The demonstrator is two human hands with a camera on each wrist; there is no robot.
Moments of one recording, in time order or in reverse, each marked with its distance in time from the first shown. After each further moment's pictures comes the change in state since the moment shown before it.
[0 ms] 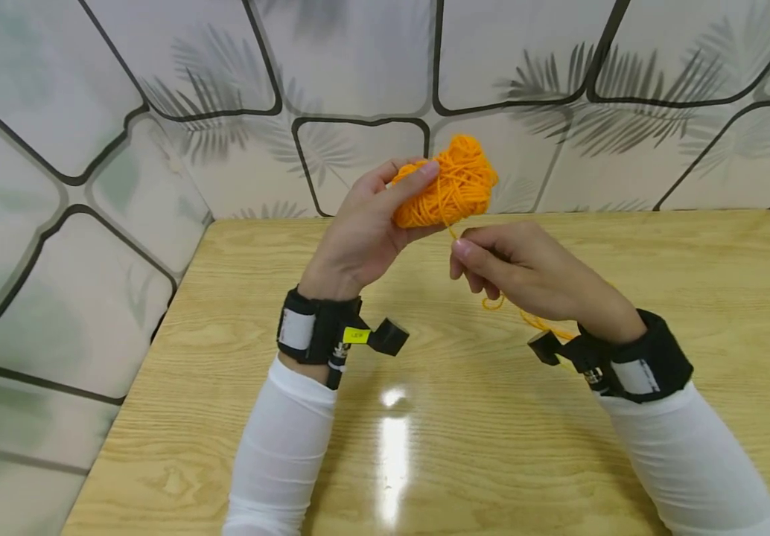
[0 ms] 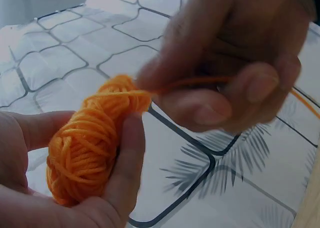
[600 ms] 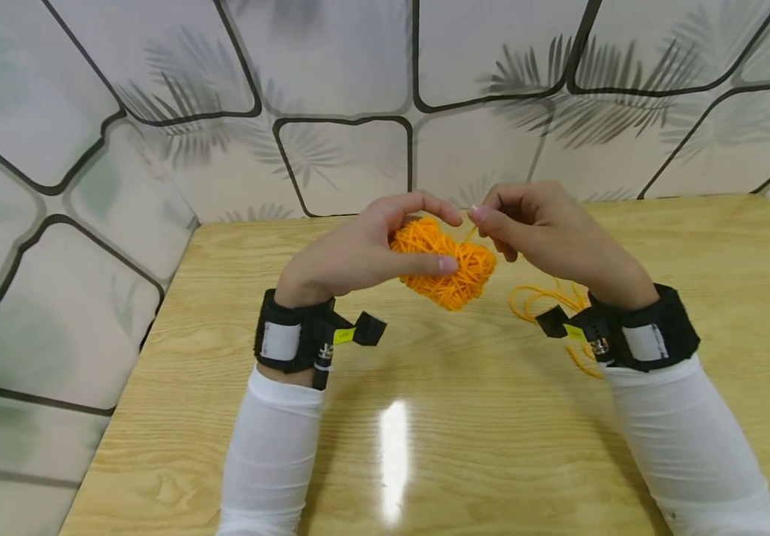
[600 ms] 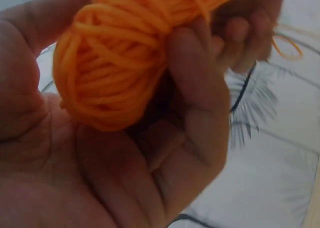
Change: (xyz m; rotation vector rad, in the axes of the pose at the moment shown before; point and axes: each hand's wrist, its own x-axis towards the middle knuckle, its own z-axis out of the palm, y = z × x) left_hand -0.011 0.004 0.000 0.690 -0.434 -0.073; right_hand -0.005 0.018 -0.035 -0.030 0.098 0.076
